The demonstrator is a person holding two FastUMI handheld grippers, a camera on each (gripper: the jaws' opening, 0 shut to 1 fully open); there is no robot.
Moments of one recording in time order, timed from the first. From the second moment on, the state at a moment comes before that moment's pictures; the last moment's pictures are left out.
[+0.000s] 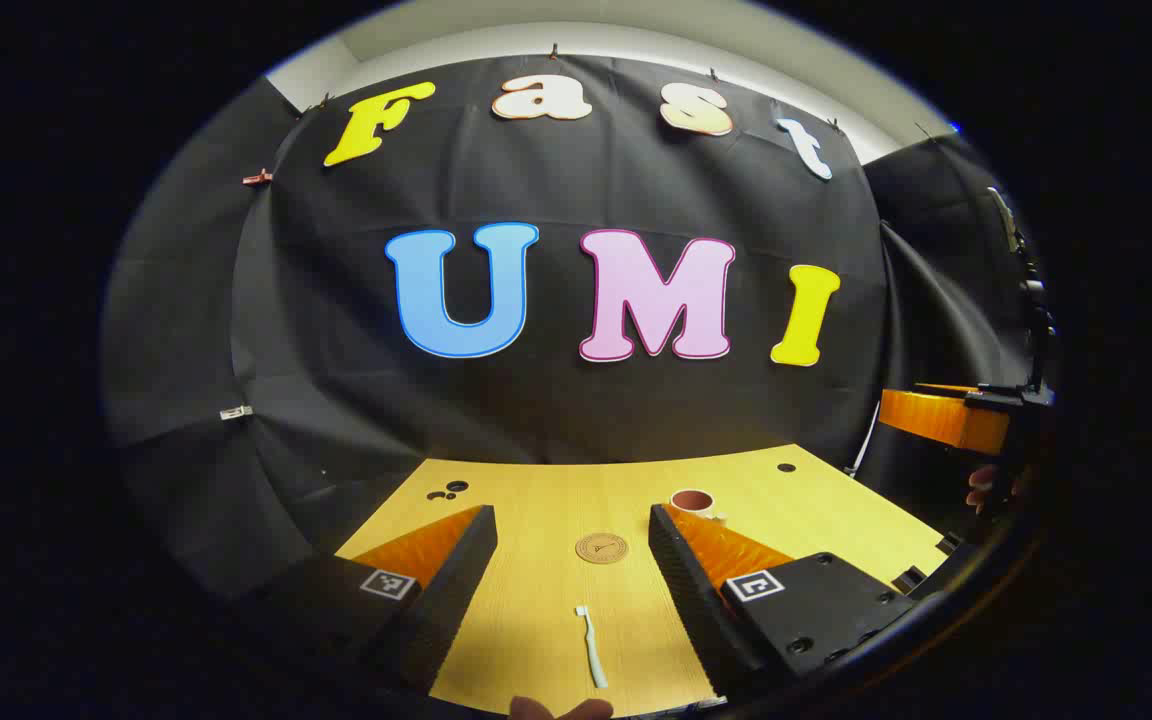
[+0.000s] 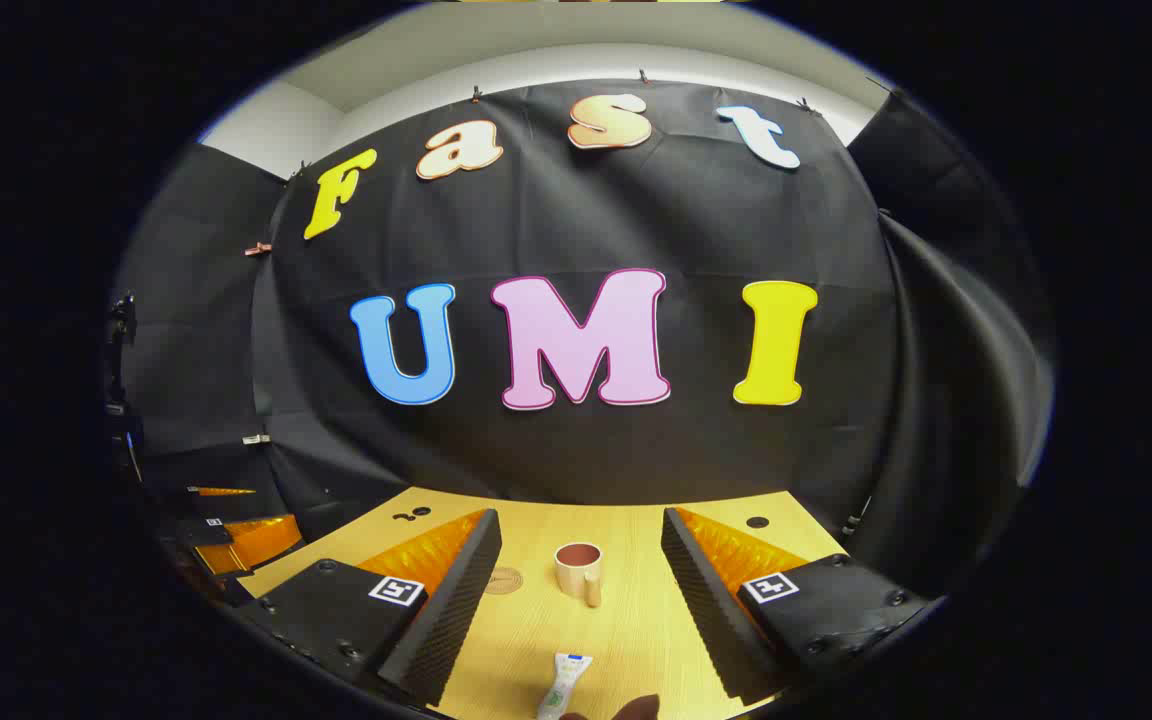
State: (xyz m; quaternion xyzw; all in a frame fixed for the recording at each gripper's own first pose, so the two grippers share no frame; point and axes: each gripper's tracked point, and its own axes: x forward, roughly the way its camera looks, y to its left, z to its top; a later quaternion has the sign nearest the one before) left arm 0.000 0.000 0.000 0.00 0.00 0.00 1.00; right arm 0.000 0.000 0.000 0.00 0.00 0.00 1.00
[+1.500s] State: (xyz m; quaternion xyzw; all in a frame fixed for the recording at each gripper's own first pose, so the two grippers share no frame) left arm 0.013 0.004 -0.084 0.00 0.11 0.01 0.99; right arm 0.022 0.000 -0.320 0.04 0.56 -0.02 0.83
